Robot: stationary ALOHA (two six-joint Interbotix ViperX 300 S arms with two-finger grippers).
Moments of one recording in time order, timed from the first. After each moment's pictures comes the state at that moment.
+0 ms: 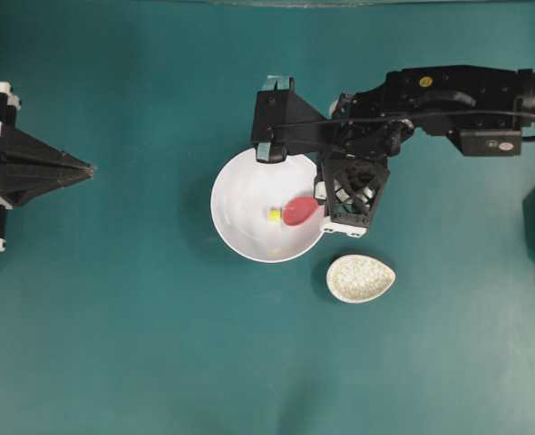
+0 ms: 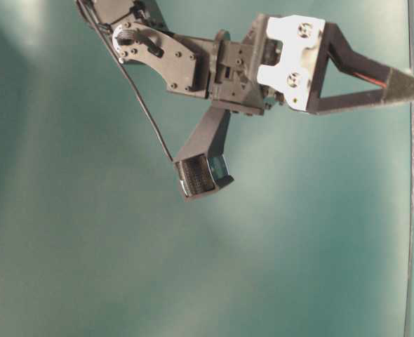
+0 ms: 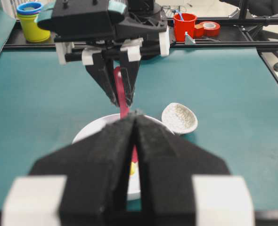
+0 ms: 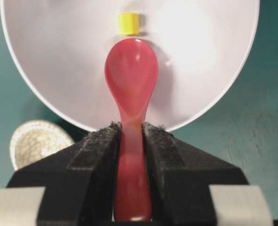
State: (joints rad) left arm 0.00 -0.97 1.18 0.02 -0.16 0.01; right arm -0.15 0.07 0.30 0.22 0.93 -0.11
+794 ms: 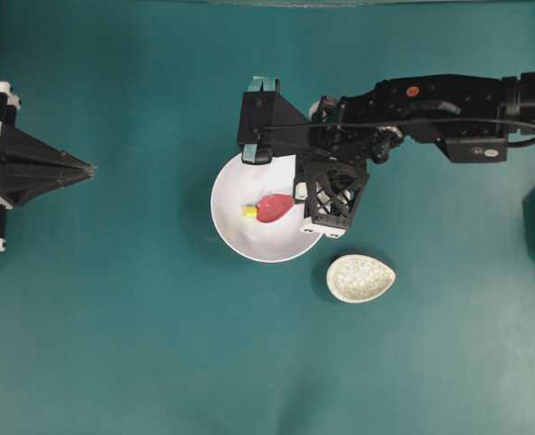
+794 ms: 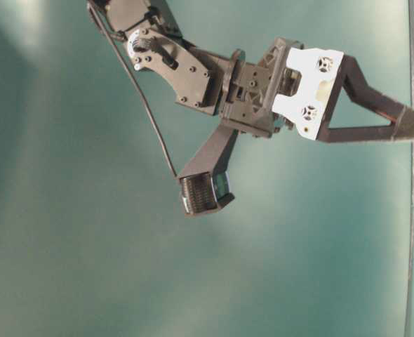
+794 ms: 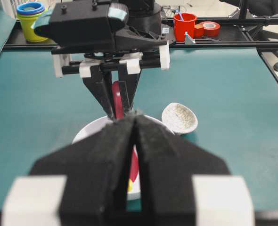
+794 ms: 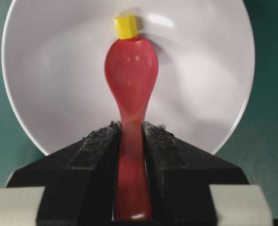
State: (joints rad) left arm 0.00 -0.97 1.18 0.02 -0.16 0.01; right arm -0.14 0.10 0.30 0.22 0.75 -0.12
